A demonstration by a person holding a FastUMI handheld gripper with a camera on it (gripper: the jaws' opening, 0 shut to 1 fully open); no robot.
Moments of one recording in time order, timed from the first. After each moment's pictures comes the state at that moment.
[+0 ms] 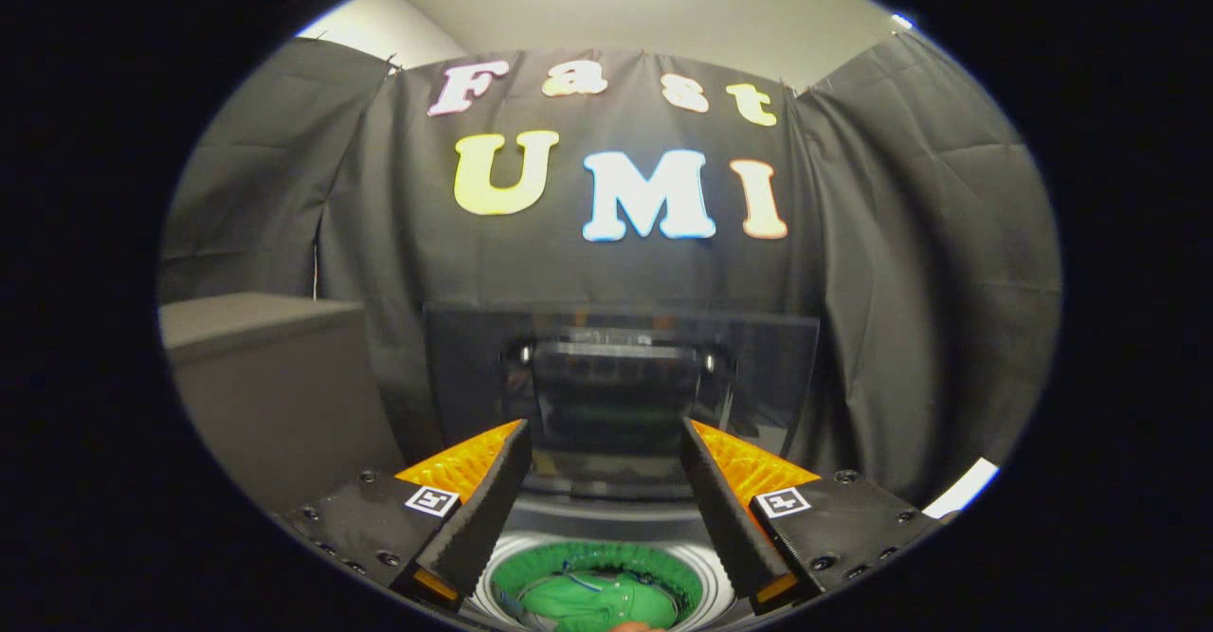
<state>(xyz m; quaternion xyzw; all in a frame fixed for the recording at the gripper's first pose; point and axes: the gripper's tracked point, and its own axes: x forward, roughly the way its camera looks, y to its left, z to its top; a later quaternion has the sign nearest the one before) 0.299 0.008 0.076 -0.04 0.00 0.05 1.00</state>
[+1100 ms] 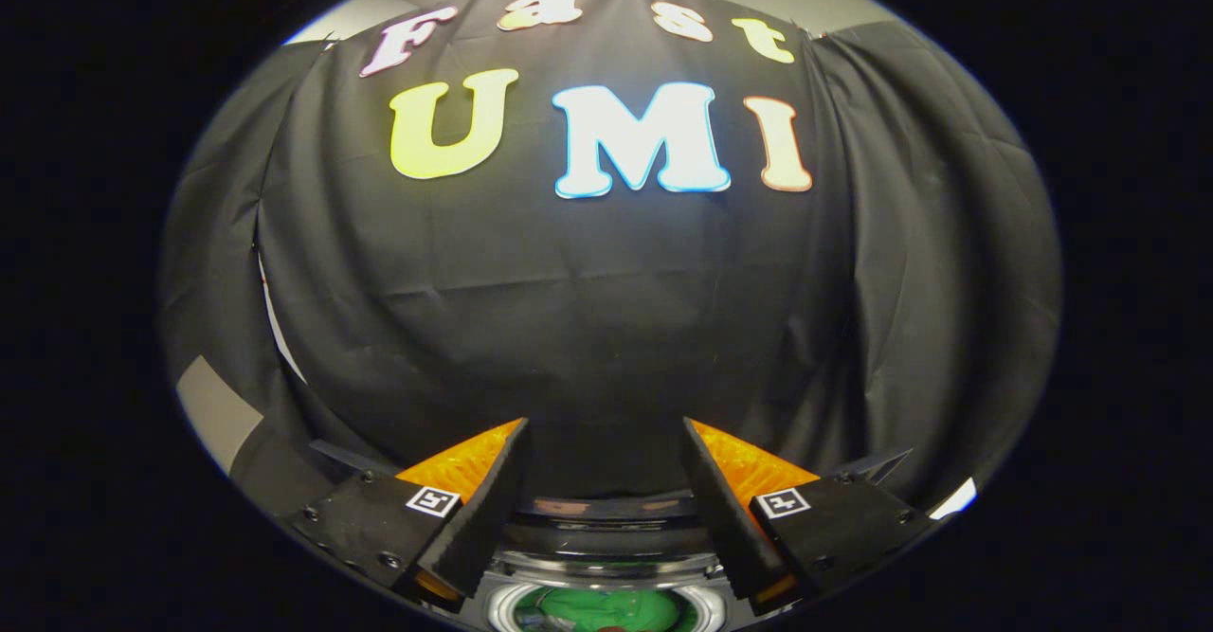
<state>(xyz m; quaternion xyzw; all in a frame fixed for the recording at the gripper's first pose) 0.445 0.015 0.098 -0.01 0.17 0.03 0.99</state>
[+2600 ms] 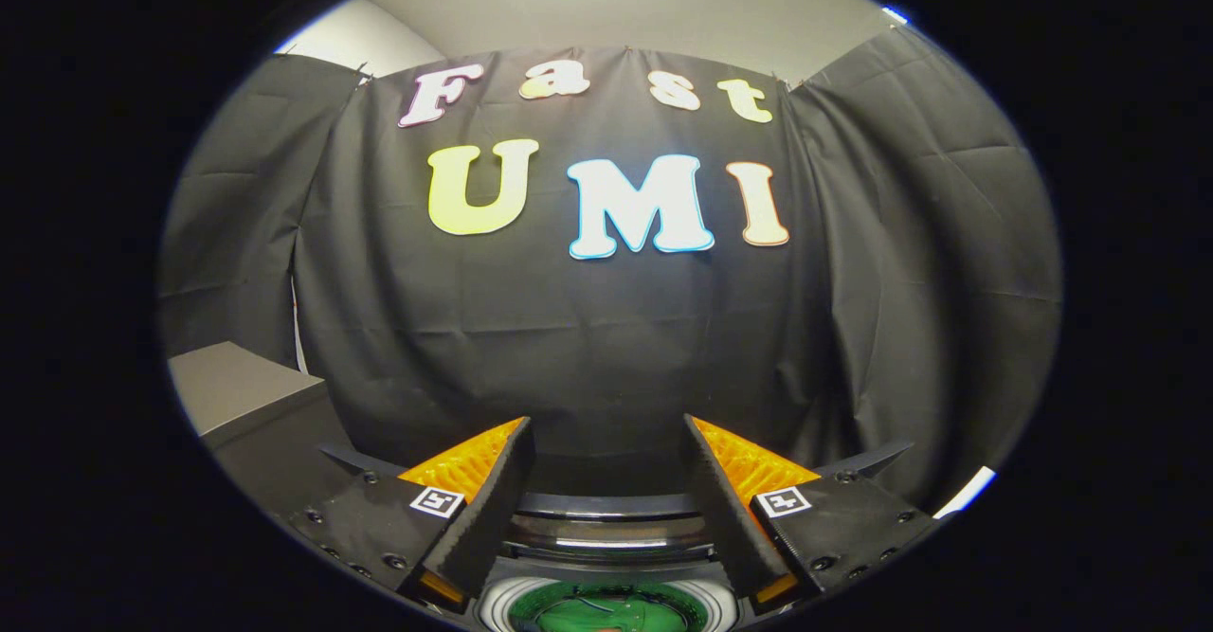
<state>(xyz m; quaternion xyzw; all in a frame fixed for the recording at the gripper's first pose) 0.363 0.013 0.101 -0.02 0.02 0.04 1.00</state>
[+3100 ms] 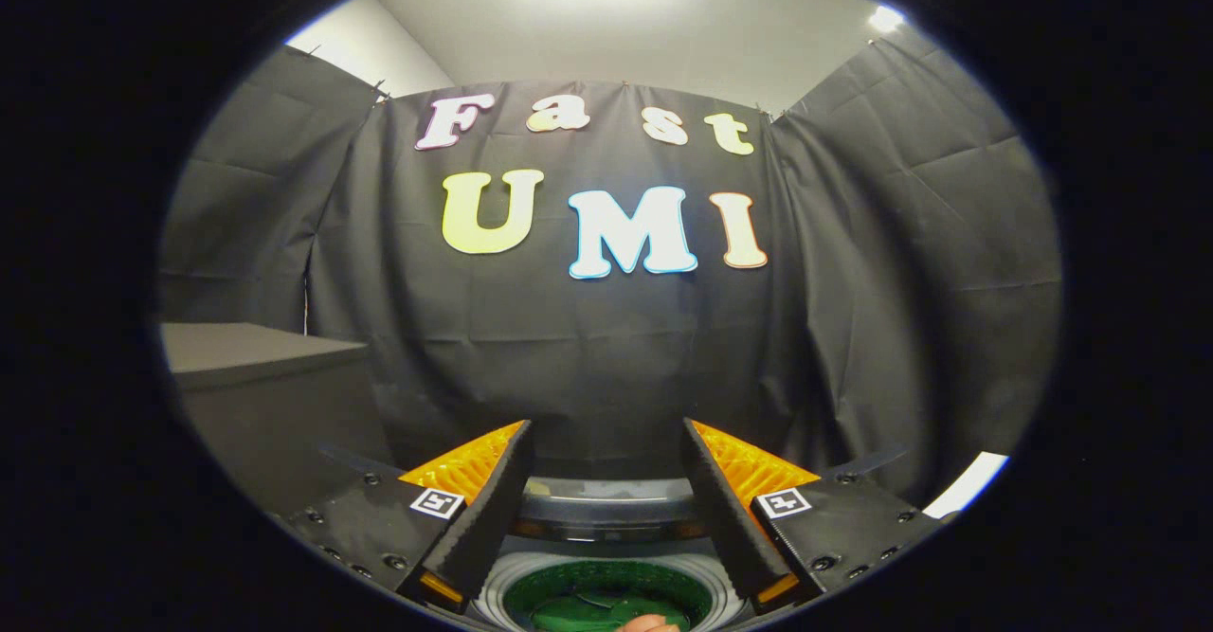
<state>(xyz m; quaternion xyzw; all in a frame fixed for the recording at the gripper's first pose) 0.253 0.007 0.029 -0.04 -0.03 0.02 1.00</state>
